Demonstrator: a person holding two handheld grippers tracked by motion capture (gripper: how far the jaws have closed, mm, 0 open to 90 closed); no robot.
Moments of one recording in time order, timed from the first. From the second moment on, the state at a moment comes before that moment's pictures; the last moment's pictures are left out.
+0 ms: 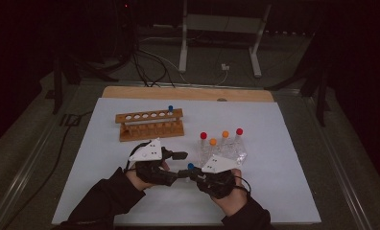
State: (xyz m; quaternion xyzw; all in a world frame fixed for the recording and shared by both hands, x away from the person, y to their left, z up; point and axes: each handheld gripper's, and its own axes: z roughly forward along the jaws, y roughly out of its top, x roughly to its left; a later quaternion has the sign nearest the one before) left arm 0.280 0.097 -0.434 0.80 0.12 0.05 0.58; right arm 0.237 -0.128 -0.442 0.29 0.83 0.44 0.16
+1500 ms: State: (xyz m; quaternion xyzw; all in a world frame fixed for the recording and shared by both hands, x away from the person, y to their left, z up) left arm 0.319 0.128 -0.406 0.79 0.16 0.15 0.57; right arm 0.232 -0.143 -0.426 0.31 0.80 0.48 0.19
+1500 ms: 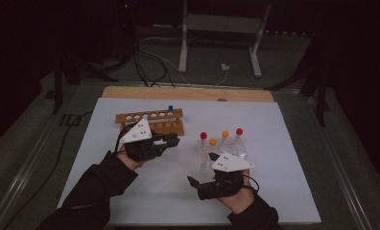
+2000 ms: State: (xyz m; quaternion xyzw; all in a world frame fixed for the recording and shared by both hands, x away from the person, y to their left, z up) left arm 0.360 0.149 -0.382 0.77 0.21 0.21 0.56; right arm 0.232 -0.151 -0.424 0.29 0.79 0.50 0.18
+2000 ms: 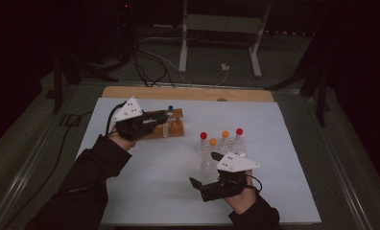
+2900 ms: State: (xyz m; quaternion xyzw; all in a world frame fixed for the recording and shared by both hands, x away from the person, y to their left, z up) left arm 0.431 0.151 -0.387 0.73 0.29 0.27 0.55; right arm 0.230 -0.154 -0.423 0.28 0.79 0.51 0.18
